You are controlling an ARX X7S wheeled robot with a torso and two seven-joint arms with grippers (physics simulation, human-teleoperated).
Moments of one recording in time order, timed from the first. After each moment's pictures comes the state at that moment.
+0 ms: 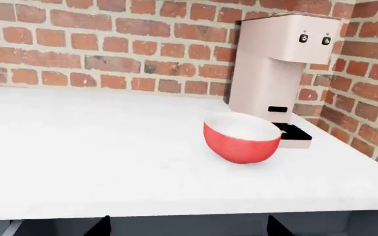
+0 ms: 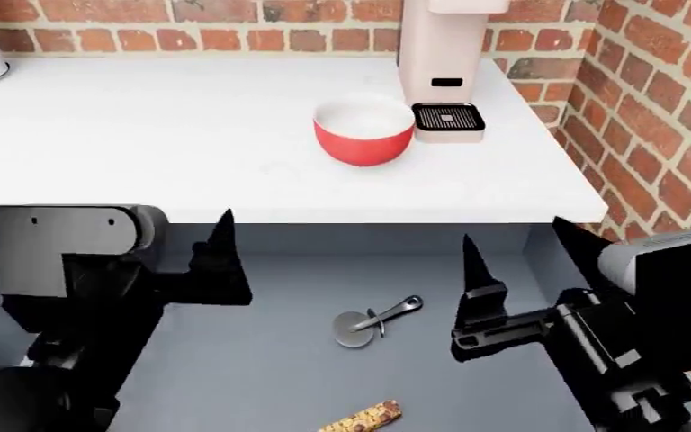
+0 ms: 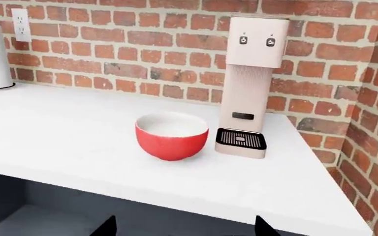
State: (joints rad) left arm -0.51 -0.36 -0.25 0.85 -1.30 -1.30 -0.75; right arm 0.43 0.73 0.00 -0.95 1.36 0.95 0.80
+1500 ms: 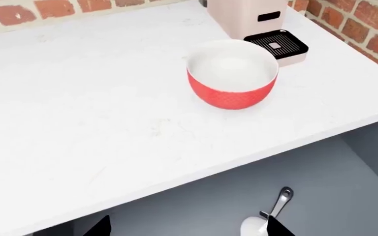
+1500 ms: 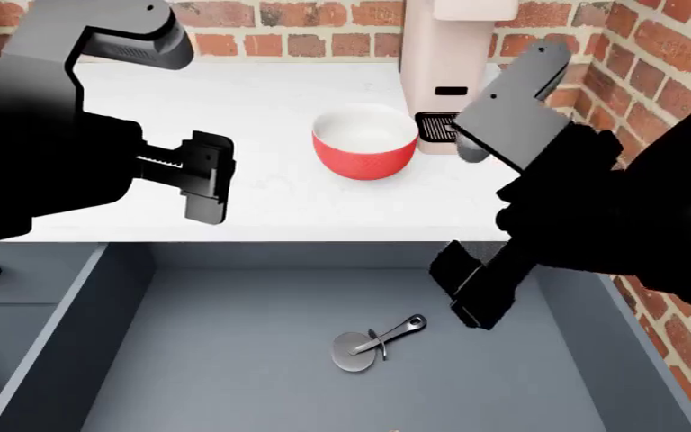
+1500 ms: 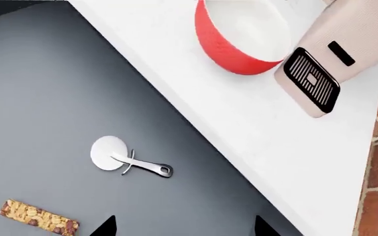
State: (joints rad) left arm -1.48 -0.69 0.53 -0.04 -2.31 -1.37 -1.28; right arm 1.73 0.70 -0.98 -0.10 2.20 1.53 0.95
